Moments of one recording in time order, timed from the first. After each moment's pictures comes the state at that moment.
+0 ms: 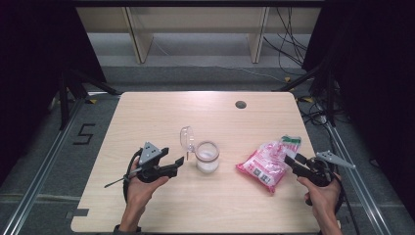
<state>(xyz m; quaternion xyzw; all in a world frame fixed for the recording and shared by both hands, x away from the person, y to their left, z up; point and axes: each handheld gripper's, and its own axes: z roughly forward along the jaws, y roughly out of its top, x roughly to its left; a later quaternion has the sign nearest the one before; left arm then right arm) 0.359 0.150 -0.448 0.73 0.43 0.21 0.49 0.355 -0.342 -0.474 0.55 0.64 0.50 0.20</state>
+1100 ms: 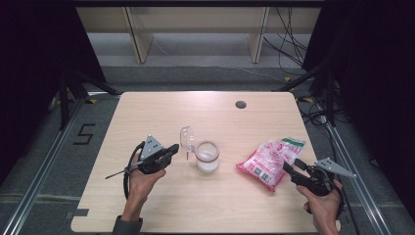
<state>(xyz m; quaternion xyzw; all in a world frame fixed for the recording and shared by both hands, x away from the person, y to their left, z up) 0.376 0.148 -0.442 0.74 0.37 0.24 0.51 0.330 -0.331 -0.470 0.52 0.66 0.49 0.22</state>
